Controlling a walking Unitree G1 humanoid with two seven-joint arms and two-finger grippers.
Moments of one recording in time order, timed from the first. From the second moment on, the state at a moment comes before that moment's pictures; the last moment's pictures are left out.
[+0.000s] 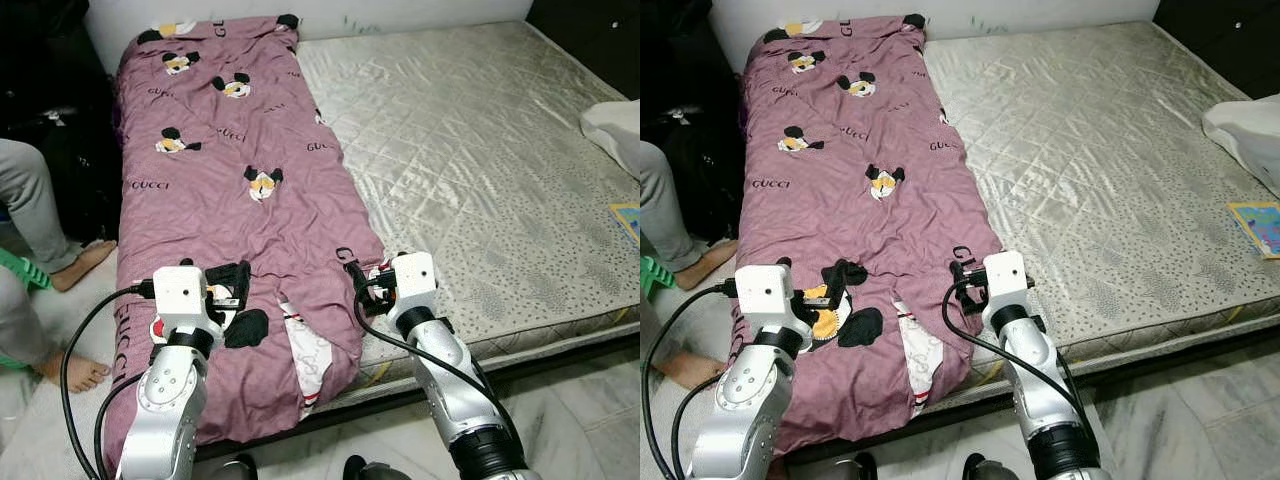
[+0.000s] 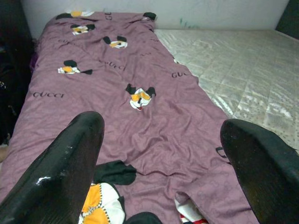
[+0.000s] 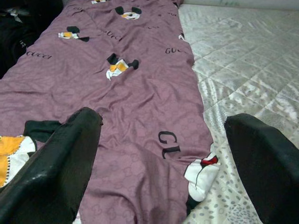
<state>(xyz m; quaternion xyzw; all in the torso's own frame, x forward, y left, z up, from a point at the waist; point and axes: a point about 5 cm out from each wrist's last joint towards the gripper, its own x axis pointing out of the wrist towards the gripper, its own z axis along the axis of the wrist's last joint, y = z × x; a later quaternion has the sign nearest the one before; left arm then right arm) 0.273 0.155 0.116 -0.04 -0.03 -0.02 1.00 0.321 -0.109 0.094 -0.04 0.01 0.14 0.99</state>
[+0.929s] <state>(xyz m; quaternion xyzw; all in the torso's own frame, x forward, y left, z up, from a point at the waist) 0.277 0.153 0.121 -0.03 -0.04 -0.02 1.00 0.323 -0.108 0.098 -0.04 0.01 0.15 0.99</state>
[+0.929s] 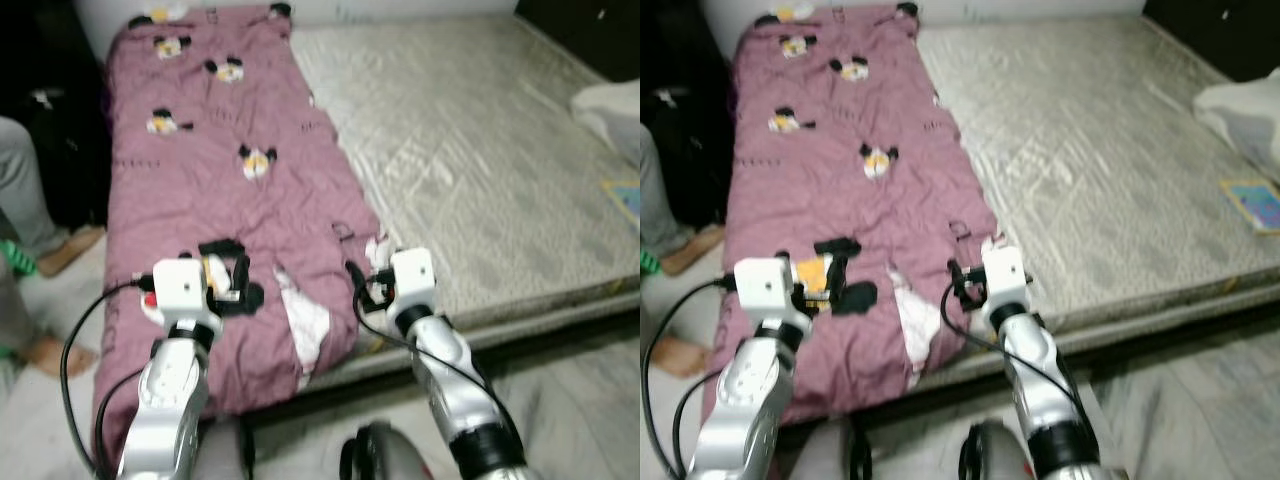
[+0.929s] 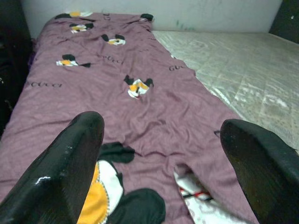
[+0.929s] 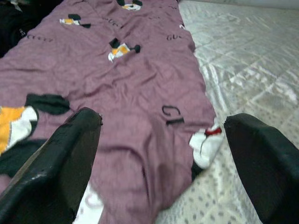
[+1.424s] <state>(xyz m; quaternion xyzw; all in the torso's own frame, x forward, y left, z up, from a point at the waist) 0.278 0.156 0.119 -0.04 -0.04 0.00 1.00 0.323 -0.107 0.092 -0.04 0.02 0.15 0.99</state>
